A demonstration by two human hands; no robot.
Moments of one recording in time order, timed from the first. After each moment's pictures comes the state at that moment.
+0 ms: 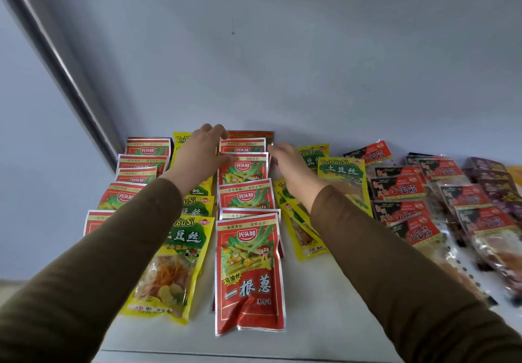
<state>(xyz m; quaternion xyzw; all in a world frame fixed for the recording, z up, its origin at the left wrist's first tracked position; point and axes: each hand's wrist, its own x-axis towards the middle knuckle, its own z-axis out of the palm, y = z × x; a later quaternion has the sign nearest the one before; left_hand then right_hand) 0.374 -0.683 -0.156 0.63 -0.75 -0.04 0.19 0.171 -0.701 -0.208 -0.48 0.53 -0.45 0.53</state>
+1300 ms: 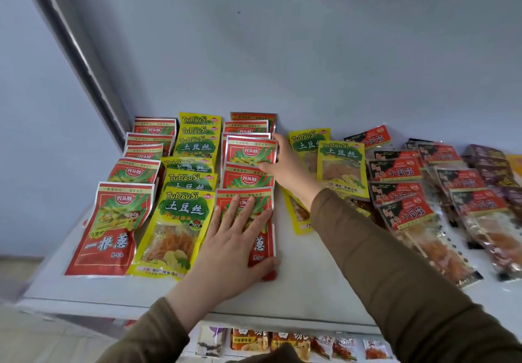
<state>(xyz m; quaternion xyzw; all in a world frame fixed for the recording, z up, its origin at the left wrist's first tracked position) 0.327 -0.484 -0.251 0.57 -0.82 -0.04 0.06 0.170 -0.653 -0.225 -0.67 0.55 -0.36 0.35</state>
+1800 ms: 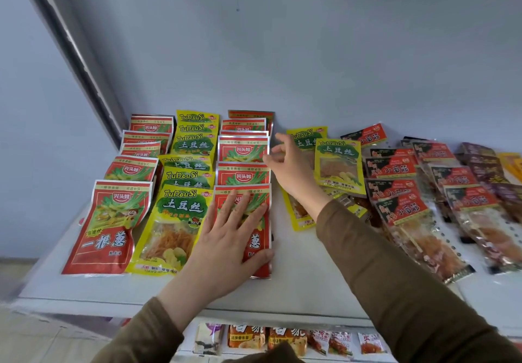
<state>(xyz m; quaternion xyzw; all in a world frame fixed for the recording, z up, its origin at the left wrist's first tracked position) 0.335 -0.480 -0.247 0.56 -0.82 -0.03 0.07 0.166 -0.630 -0.221 -0.65 0.56 -0.42 0.28</state>
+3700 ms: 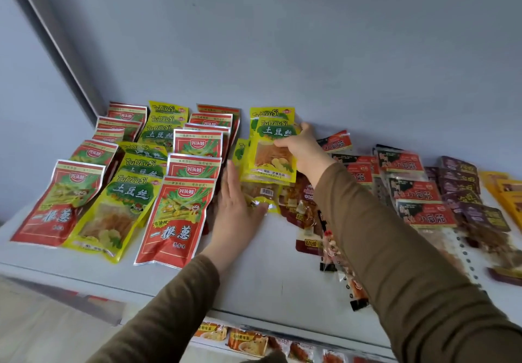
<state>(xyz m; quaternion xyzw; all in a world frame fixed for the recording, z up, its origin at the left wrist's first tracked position) 0.178 -0.537 -0.264 0.67 -0.61 -0.21 0.38 0.047 -0.704 -0.202 -0.45 0.57 -0.44 0.53</state>
